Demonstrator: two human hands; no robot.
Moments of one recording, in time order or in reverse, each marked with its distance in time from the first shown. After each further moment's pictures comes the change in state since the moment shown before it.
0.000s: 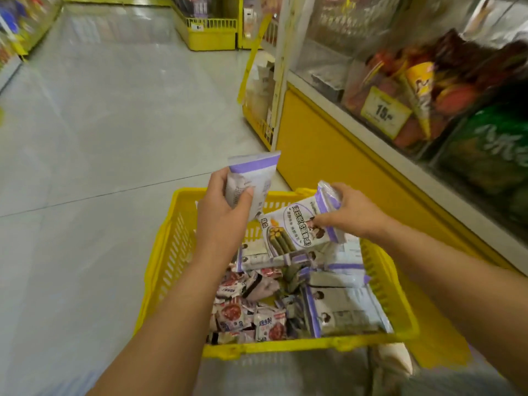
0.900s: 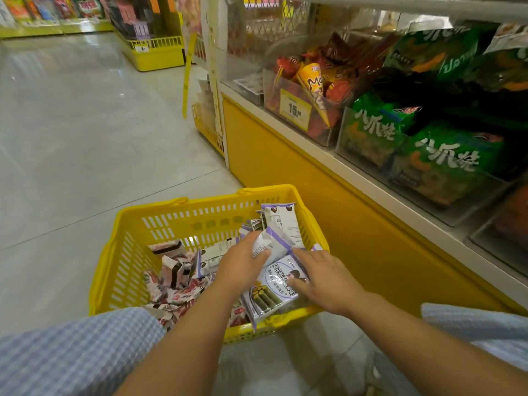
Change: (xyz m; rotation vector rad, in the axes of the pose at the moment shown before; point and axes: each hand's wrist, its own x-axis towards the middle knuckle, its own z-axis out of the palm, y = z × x) left_hand -0.081 -0.013 0.102 0.478 -0.678 -0.179; right_hand -0.095 0.122 0.027 -0.478 -0.024 -0.180
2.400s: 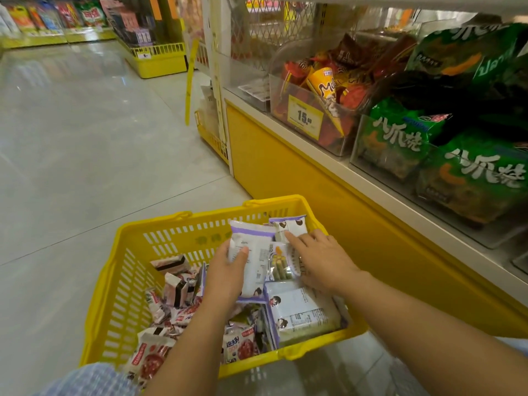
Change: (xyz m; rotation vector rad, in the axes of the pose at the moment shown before) left_hand 0.014 -0.013 -0.021 -0.528 0.272 -0.169; right_hand 0.077 0.009 -0.005 -0.284 0.030 -0.122
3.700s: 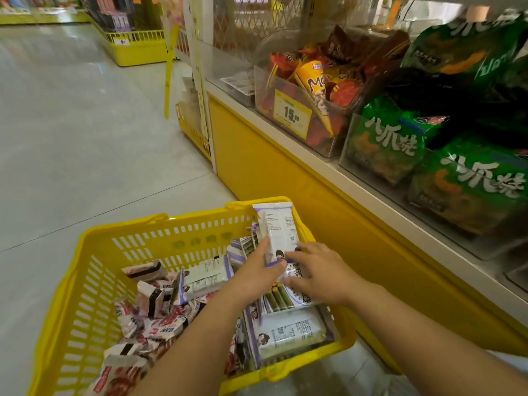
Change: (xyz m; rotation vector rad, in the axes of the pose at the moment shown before) left_hand 0.026 -0.001 0.061 0.129 -0.604 -0.035; right_hand -0.015 0.019 -0.007 0.304 -0.123 0.116
